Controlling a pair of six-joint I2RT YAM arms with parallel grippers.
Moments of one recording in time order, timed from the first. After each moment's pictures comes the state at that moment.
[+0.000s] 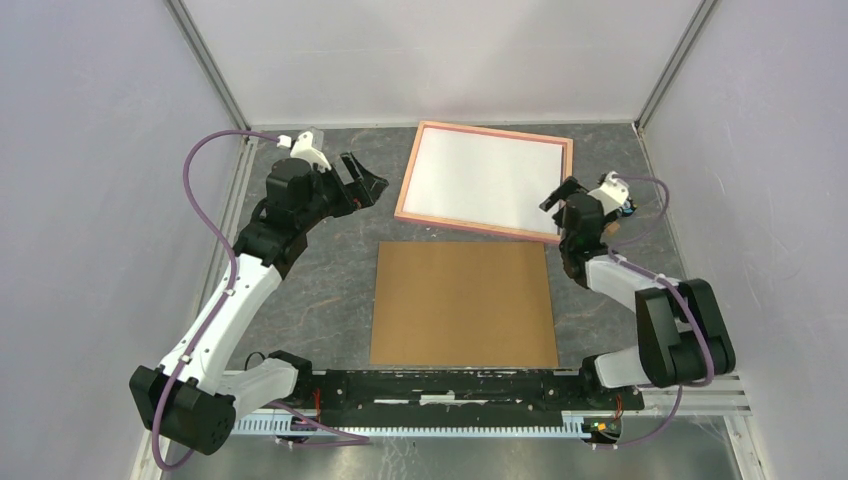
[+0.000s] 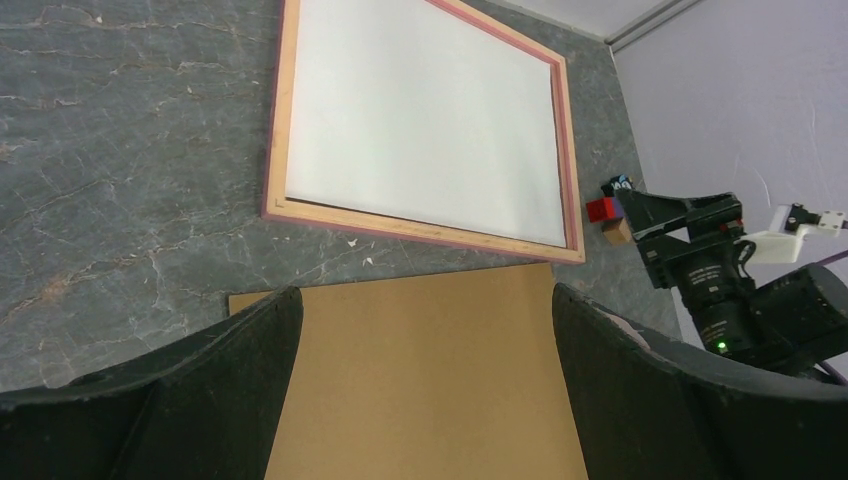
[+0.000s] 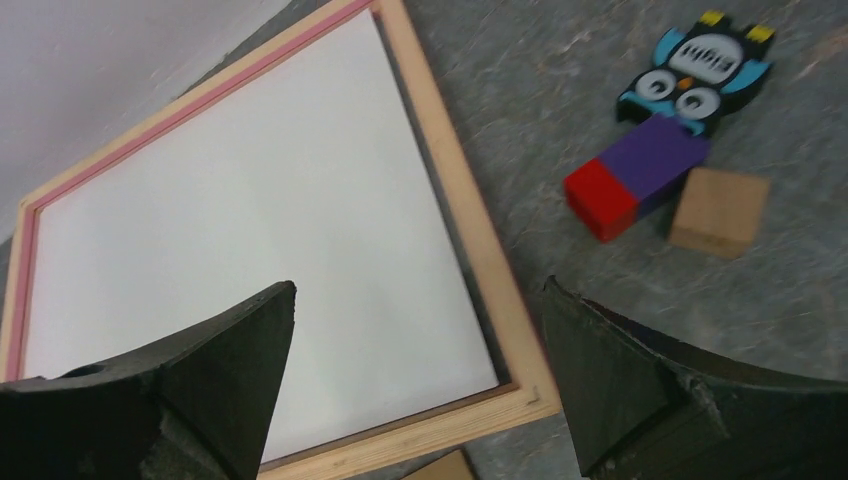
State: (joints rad) left arm -0.33 1.08 1.05 -0.31 0.12 -0.59; right arm 0.22 1.43 0.58 0.49 0.52 0.61
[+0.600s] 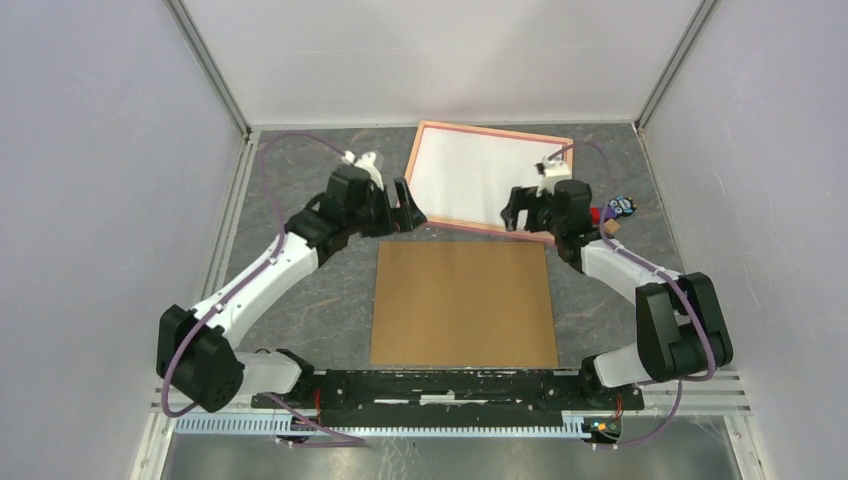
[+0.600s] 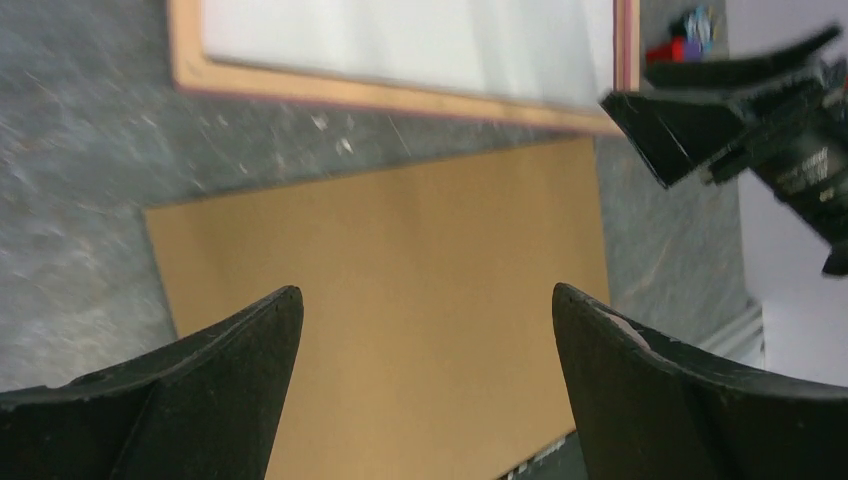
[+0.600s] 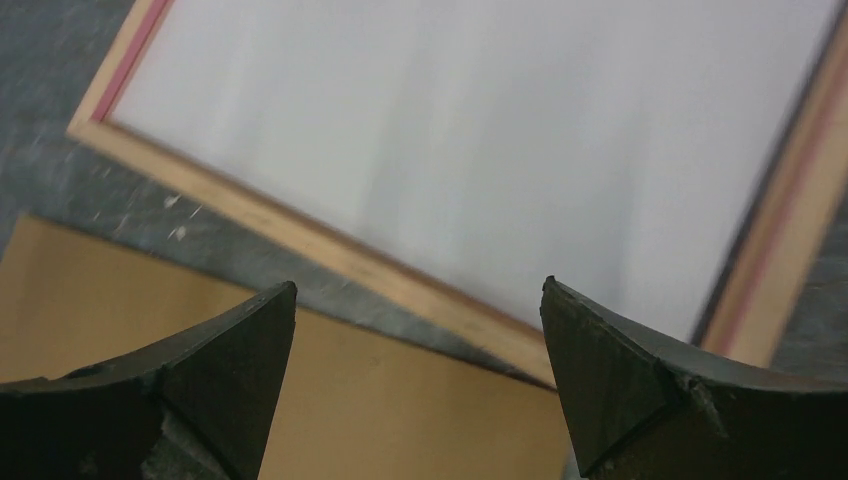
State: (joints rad) left arm -0.47 1.31 1.09 -0.38 0.13 -0.59; right arm 0.20 1.44 0.73 0.26 -0.11 0.17
